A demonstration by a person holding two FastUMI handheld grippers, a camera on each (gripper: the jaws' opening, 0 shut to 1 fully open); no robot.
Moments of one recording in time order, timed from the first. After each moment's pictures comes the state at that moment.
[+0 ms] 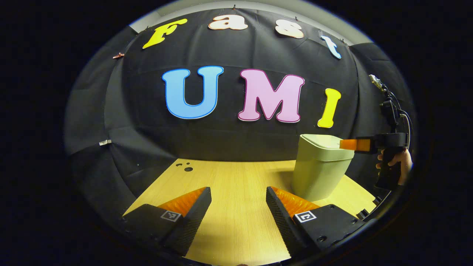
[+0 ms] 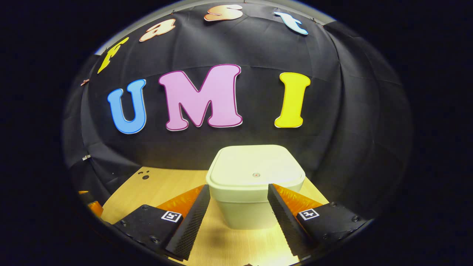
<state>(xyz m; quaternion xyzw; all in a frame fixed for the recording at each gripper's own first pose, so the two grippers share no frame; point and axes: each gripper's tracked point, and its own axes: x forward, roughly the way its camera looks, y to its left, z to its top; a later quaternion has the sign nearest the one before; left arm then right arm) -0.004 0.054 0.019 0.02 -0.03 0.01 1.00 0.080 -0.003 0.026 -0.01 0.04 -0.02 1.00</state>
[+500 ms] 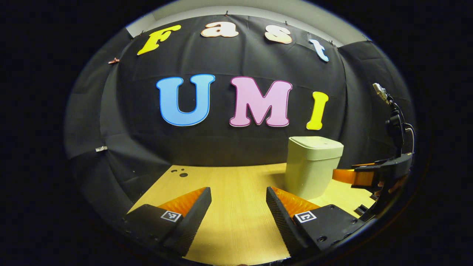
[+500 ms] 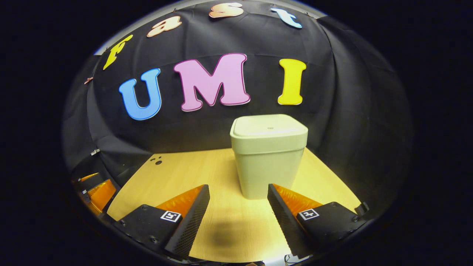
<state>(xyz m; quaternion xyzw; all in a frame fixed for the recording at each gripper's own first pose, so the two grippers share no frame) -0.023 0.040 0.008 0.04 -0.05 -0.03 1.00 -0.002 0.044 -0.055 0.02 0.10 -0.01 0.99</state>
